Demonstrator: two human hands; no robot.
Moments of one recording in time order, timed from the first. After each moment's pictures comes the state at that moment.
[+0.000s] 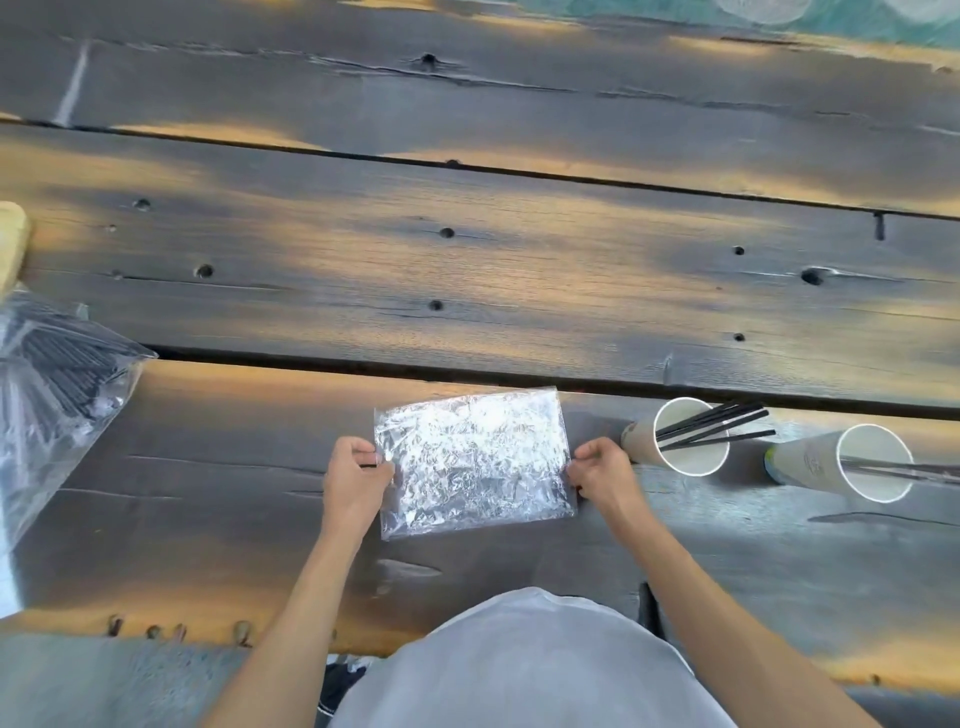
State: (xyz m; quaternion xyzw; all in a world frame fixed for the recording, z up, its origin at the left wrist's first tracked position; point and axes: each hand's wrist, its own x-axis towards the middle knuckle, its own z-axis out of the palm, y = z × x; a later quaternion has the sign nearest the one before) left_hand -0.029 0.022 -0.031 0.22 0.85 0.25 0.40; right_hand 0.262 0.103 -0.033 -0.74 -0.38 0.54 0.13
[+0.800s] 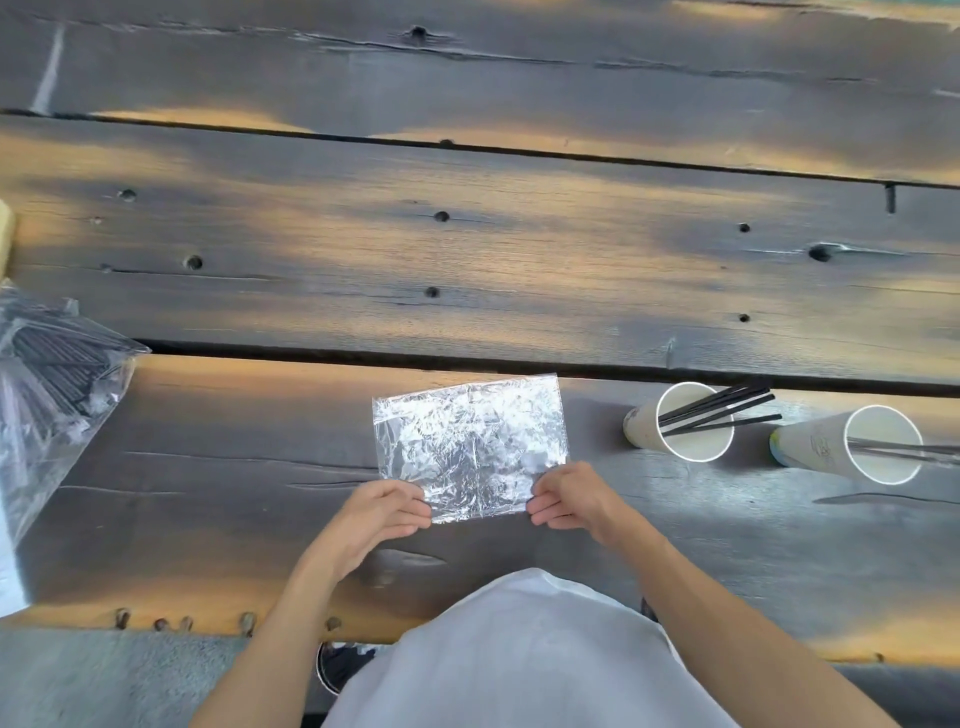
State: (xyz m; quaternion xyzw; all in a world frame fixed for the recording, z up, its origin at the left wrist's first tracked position) left_hand -0.035 -0.012 -0.051 0.14 0.67 0.22 0.70; right_hand 0.249 0.081 -0.040 -0.67 -0.31 0.67 -0.04
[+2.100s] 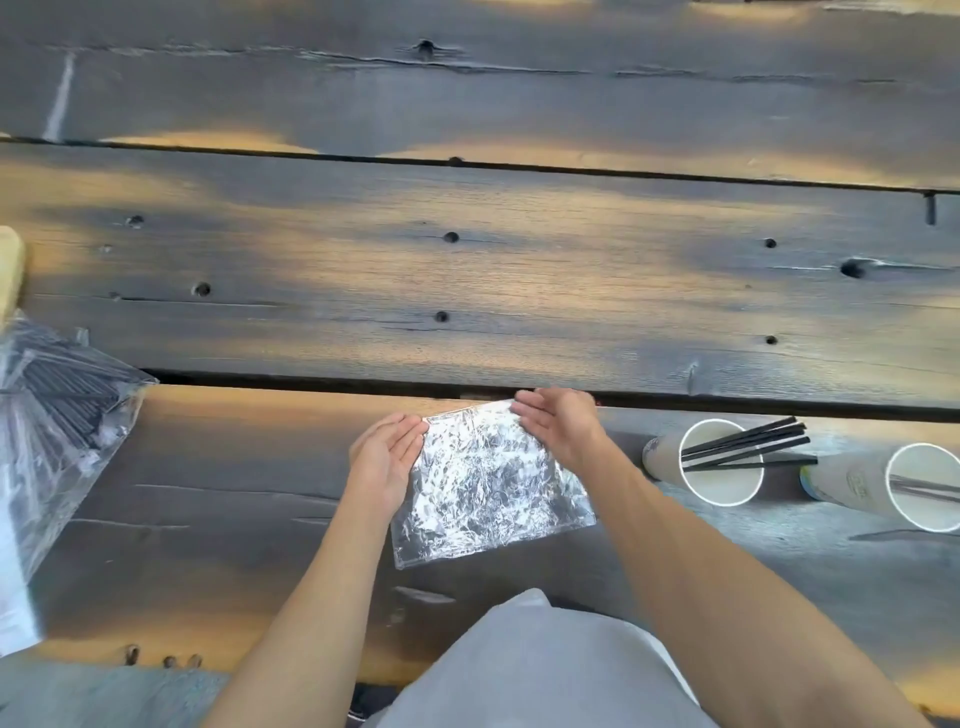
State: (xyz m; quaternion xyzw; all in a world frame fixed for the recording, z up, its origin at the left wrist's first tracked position) left_hand -0.029 0.095 -0.038 -0.12 0.64 0.51 0.56; right_hand 0.180 0.192 -0.035 -0.64 -0.11 0.72 0.26
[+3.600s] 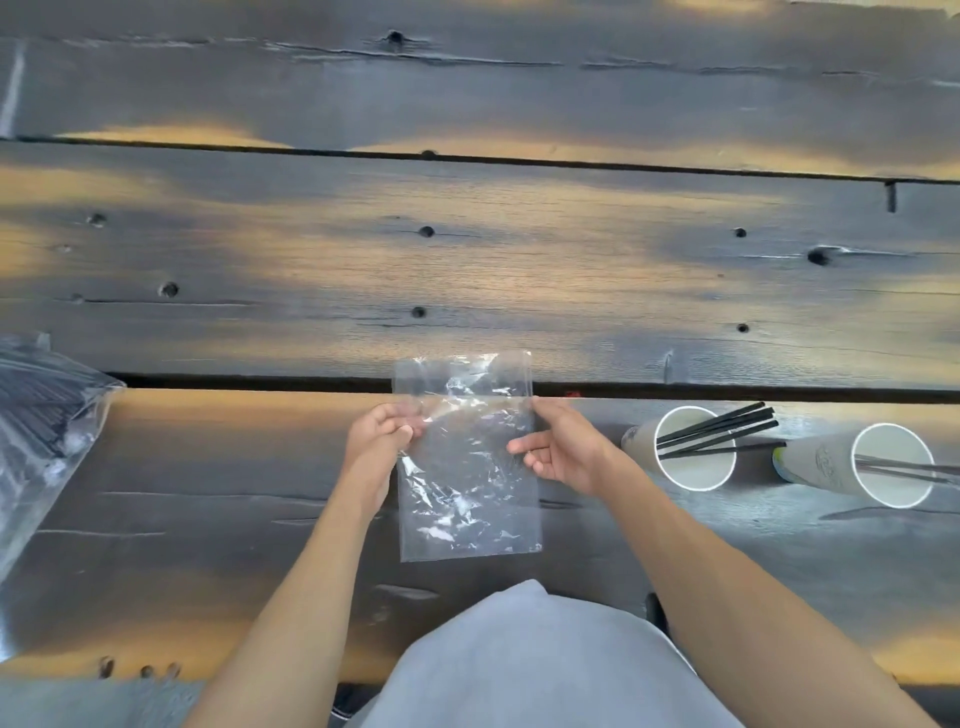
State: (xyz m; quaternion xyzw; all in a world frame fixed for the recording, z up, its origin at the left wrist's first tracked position) left_hand -0.023 0.097 -0.046 0.16 0.72 0.37 0.56; right_hand 0.227 0.170 -0.039 -0.58 -0.16 0.79 0.10
